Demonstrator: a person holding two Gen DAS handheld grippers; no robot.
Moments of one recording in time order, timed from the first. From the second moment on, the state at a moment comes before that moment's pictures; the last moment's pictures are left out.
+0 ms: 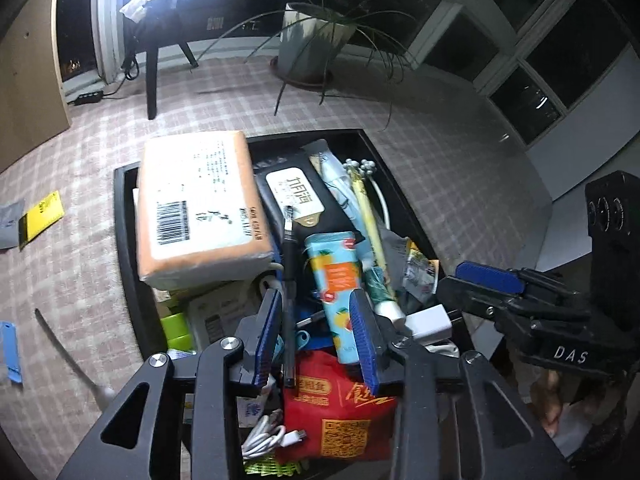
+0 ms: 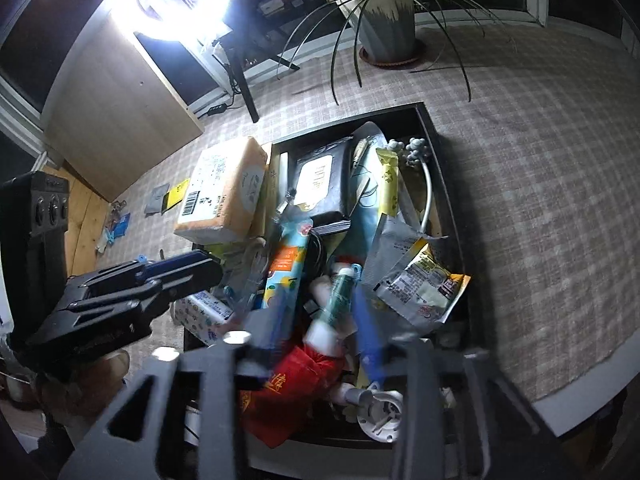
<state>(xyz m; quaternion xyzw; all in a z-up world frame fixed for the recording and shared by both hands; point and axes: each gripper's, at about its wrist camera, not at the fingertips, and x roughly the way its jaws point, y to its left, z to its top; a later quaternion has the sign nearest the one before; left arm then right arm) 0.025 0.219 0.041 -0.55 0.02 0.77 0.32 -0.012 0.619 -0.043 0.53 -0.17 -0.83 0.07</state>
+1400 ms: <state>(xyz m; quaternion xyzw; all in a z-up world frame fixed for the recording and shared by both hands) 0.030 -0.039 0.069 -0.48 0.02 0.86 0.15 -0.010 0.359 -0.008 0.47 -0.07 -0.87 0.14</state>
